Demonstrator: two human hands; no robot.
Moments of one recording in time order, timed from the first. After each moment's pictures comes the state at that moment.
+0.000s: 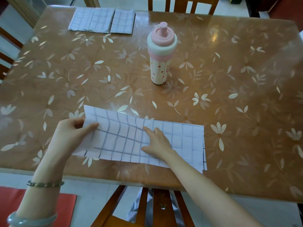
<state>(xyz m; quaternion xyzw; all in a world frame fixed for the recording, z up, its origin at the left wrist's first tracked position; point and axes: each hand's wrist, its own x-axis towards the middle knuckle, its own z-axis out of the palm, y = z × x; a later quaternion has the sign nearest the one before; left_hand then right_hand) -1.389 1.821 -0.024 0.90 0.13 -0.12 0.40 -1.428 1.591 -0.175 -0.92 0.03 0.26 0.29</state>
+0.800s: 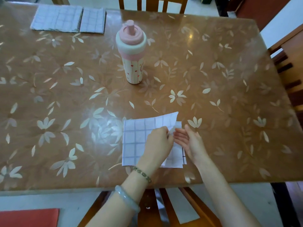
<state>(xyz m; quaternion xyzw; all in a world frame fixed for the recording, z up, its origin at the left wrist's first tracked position) -1.447 1.580 -0.094 0.91 -0.12 -0.22 0.33 -1.491 1.455 -0.129 -0.52 0.43 0.03 0.74</state>
